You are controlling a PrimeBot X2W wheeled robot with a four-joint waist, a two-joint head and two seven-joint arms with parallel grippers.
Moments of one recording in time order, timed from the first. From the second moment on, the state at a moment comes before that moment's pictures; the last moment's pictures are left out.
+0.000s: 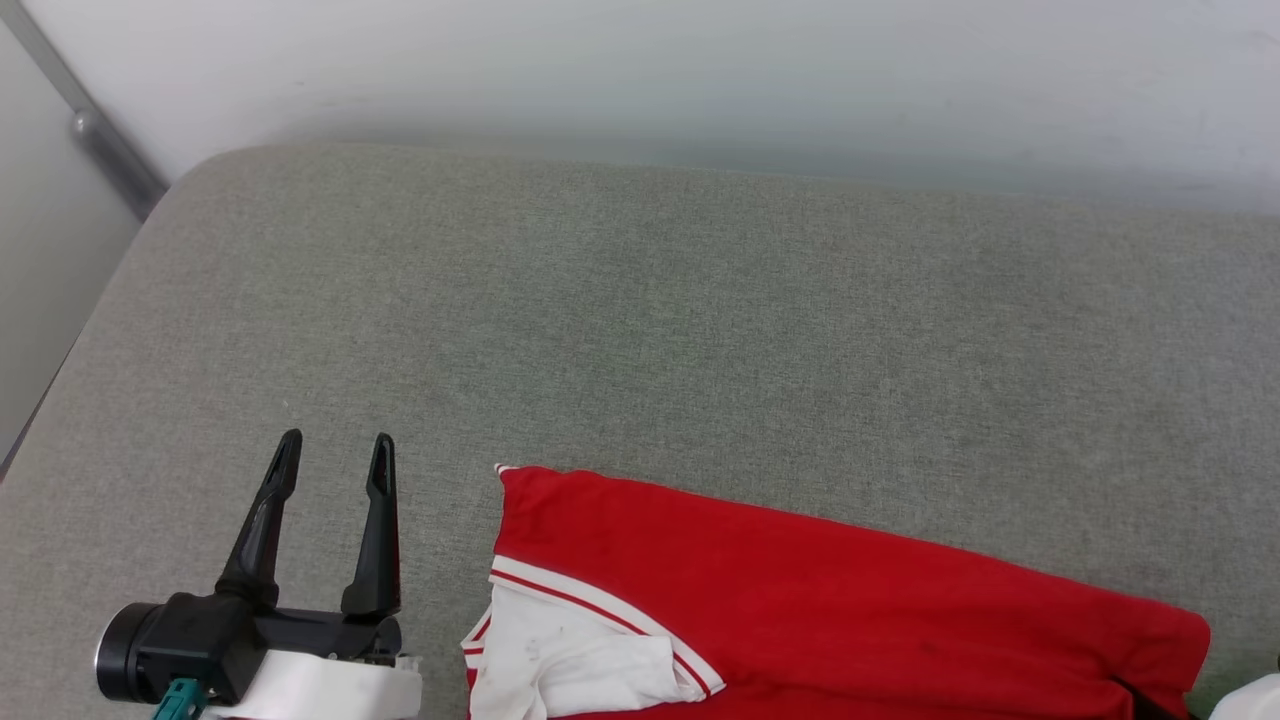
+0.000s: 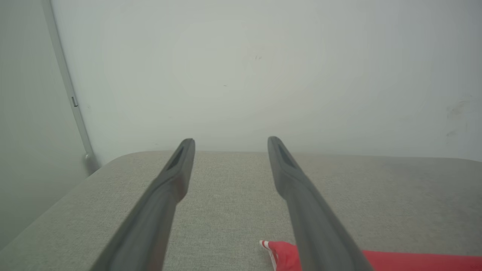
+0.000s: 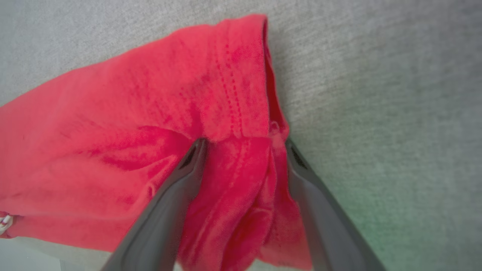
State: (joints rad) left arm 0.05 0.14 -0.02 -0.14 -0.19 -0.10 -0.26; right arm 0.11 -0.19 -0.26 0.21 0.63 0.13 0.65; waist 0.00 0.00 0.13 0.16
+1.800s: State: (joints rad) left arm 0.07 0.12 -0.01 -0.09 -0.19 -0.13 -0.26; right arm 0.16 -0.05 -0.05 -0.27 0.65 0.13 0.86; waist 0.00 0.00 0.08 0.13
